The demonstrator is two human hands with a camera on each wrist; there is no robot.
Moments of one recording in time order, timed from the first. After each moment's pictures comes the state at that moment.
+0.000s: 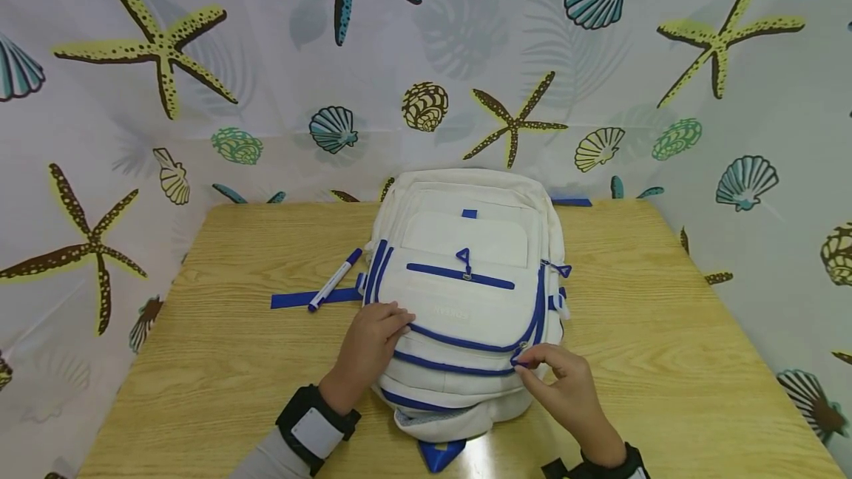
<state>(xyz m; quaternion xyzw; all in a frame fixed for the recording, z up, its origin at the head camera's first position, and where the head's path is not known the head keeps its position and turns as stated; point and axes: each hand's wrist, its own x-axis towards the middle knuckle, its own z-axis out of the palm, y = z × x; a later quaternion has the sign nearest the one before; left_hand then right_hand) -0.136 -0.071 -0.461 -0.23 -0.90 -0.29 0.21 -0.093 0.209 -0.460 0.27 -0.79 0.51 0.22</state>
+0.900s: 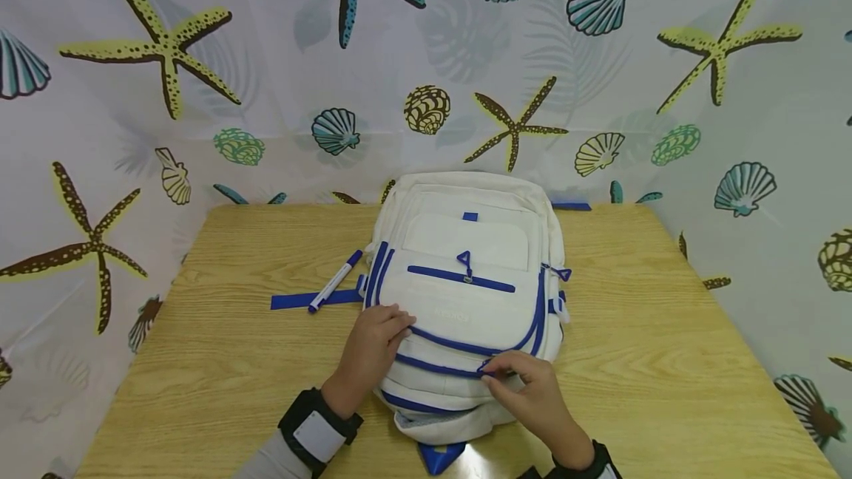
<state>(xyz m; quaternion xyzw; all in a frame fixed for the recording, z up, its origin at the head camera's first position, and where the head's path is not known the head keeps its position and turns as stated) -0.135 -0.068 -0.465 -0.22 -0.90 -0.30 0.22 -0.084 0.161 -0.432 0.30 -0.77 0.52 0.19</state>
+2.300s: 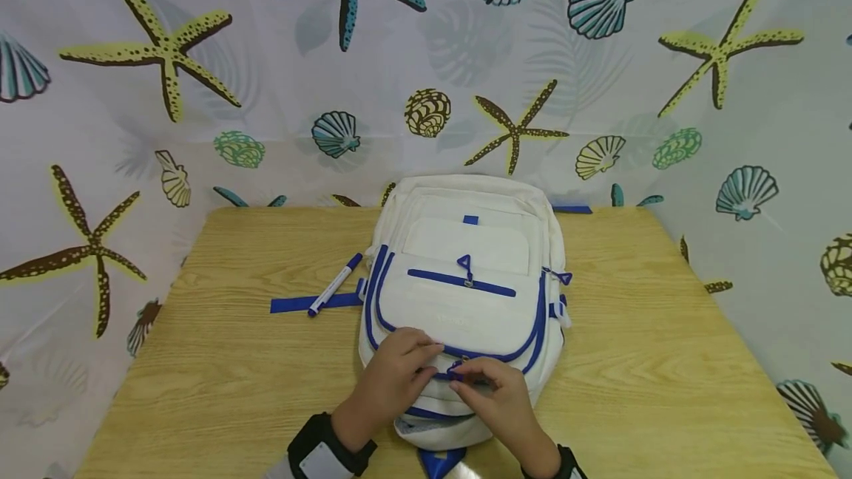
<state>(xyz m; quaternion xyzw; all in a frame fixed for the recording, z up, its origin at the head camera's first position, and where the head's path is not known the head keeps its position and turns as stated) -0.116 -0.051 -0.461 -0.36 -0.84 -0.31 0.25 -0.087 0.131 -0.462 0.25 -0.77 0.57 0.16</state>
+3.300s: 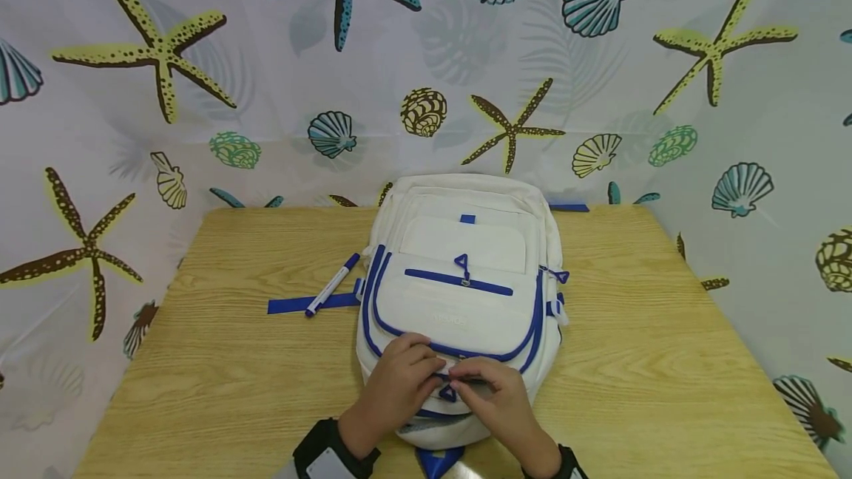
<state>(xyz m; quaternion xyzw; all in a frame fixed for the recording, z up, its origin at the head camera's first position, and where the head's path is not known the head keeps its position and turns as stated) -0.110 -0.041 -0.468 -0.37 -0.85 -0.27 0.25 -0.089 0.135 -0.461 0.30 -0.76 0.54 0.19</state>
